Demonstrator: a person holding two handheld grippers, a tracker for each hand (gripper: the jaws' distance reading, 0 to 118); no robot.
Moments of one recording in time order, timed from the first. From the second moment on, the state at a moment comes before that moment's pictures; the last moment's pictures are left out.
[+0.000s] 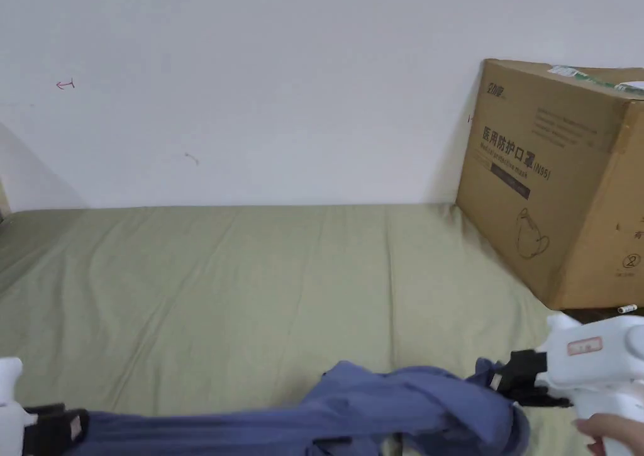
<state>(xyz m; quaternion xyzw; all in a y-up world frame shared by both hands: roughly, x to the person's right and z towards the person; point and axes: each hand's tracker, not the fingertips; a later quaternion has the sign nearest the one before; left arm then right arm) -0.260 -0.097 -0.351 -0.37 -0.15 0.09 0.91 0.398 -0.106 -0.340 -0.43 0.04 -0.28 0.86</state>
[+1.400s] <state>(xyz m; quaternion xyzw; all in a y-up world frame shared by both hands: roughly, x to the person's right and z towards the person) -0.266 -0.197 -0.441 -0.46 -0.06 0.15 0.87 0.333 -0.206 -0.464 -0.48 -0.02 -0.21 0.85</state>
